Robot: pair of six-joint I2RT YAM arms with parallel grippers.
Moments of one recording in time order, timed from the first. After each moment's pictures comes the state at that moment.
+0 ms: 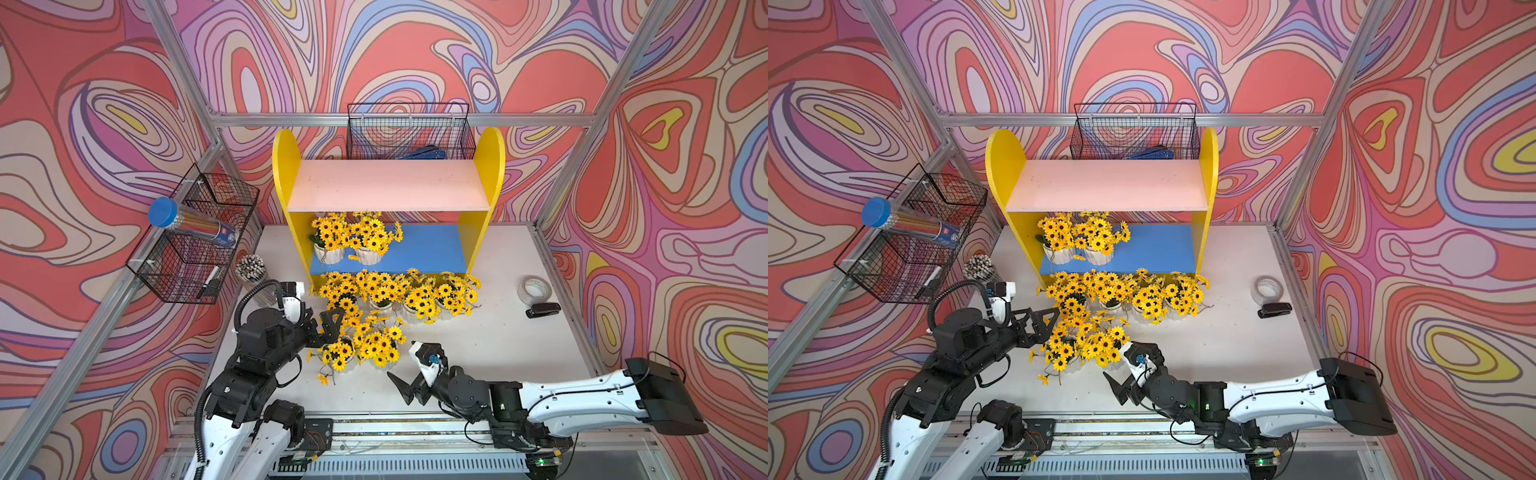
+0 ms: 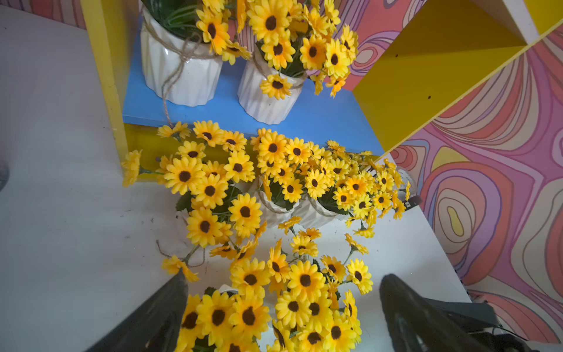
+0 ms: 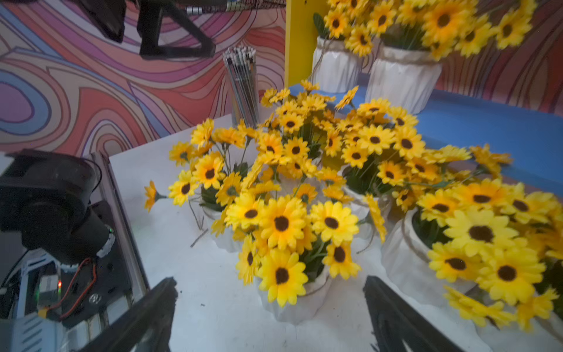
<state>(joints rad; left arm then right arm) -0.25 0.53 0.80 -0.70 0.20 -0.44 1.43 1.09 0.48 0.36 0.57 0.13</state>
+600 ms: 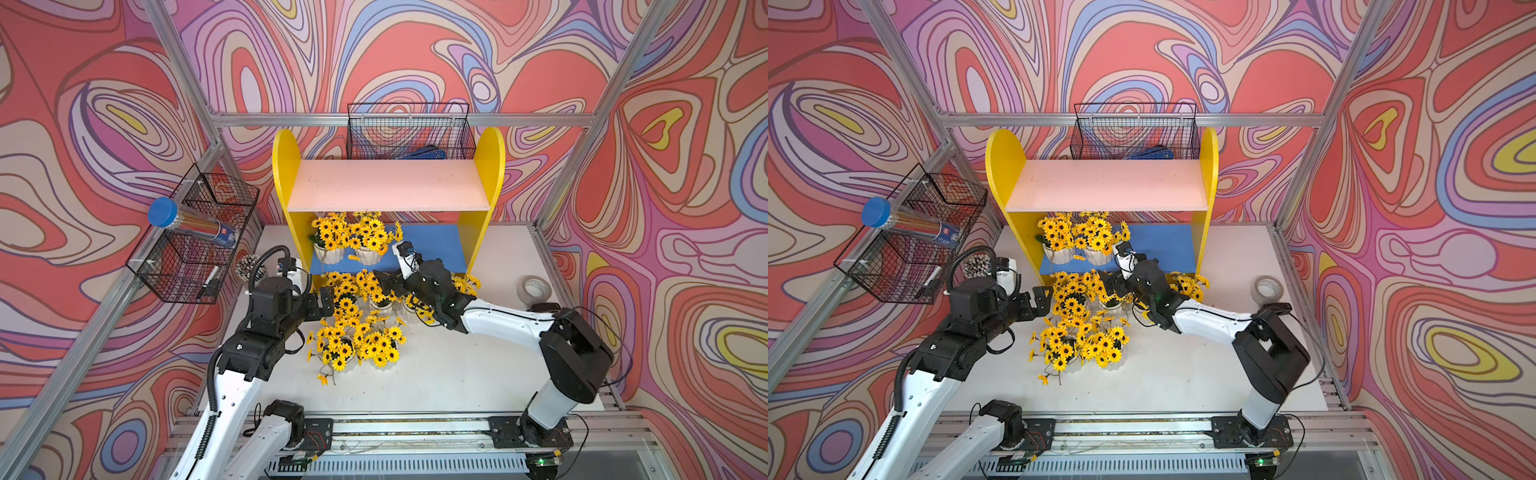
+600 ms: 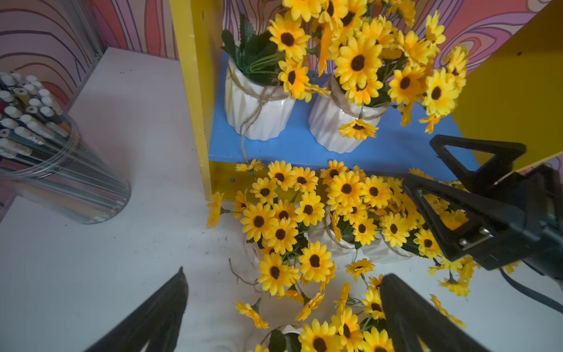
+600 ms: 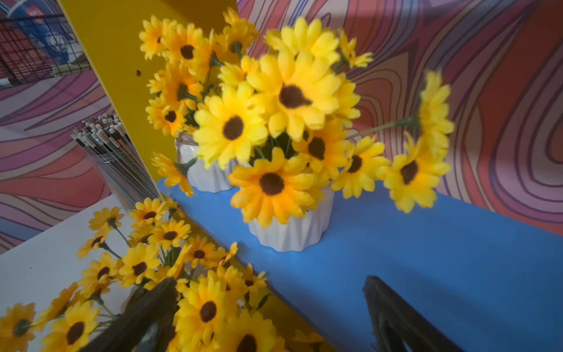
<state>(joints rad) -0.22 0.77 0.92 -0.68 -0.02 -0.33 0.75 1.74 1.09 0.46 0.04 0.04</state>
